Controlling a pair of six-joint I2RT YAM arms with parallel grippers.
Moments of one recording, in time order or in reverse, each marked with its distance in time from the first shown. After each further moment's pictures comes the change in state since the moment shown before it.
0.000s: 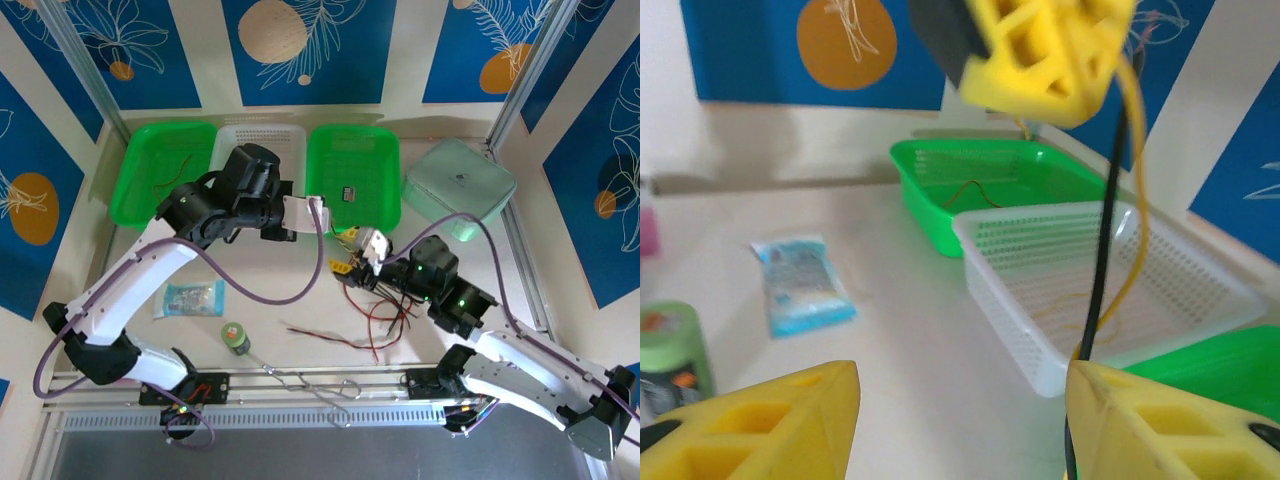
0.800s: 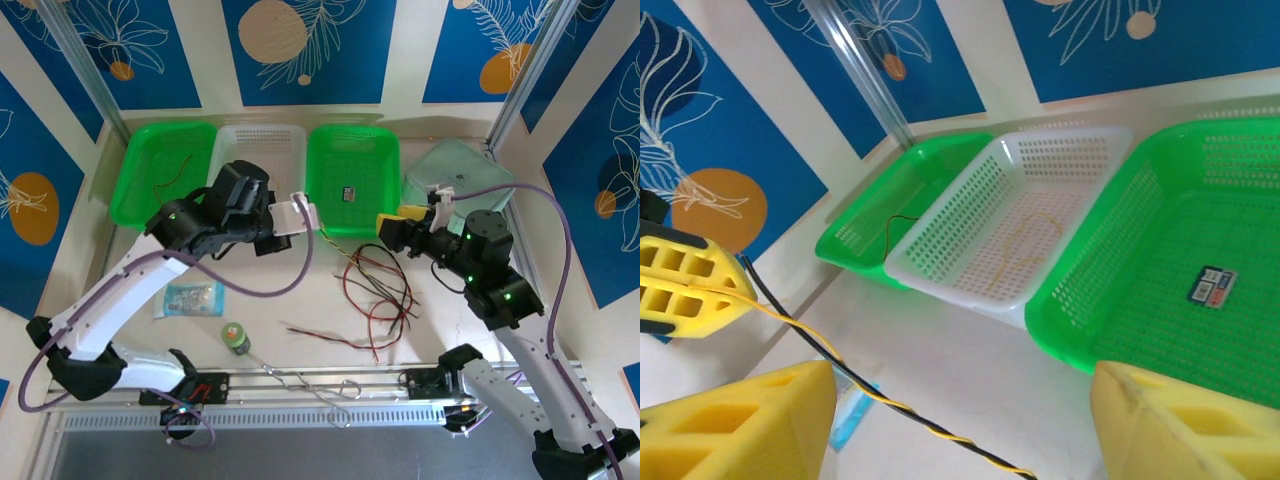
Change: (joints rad) left arm 0.000 -0.125 -0.165 0.042 -0.032 -0.258; right arm -0.420 -0.074 0.257 -0.398 -0.135 0.684
